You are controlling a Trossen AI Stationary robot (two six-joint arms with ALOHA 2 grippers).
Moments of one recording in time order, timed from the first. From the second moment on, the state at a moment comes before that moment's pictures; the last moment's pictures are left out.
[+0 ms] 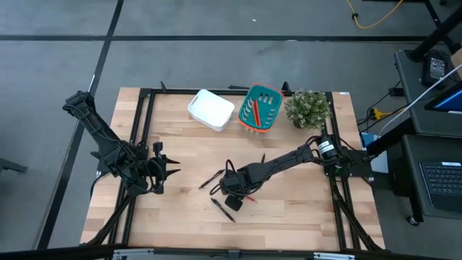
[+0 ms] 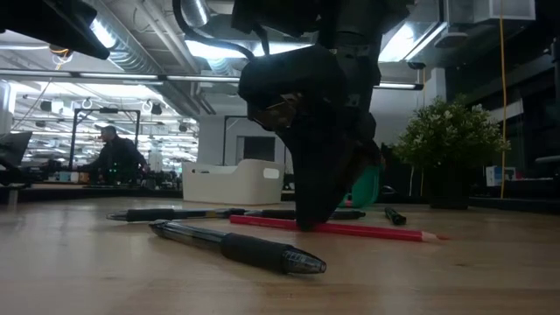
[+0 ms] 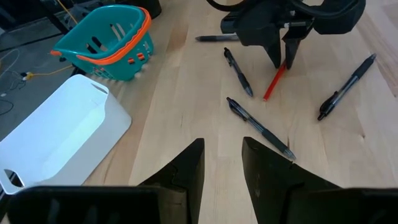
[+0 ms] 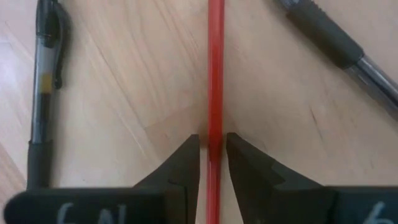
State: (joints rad) left arm -0.83 0.90 0.66 -0.70 -0.87 -0.51; right arm 0.31 2.22 1.59 -0.75 -0.03 0.80
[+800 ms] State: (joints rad) left arm -0.83 0.90 0.66 -0.70 -0.87 -0.52; right arm 0.30 2.23 1.59 -0.75 0.05 0.75
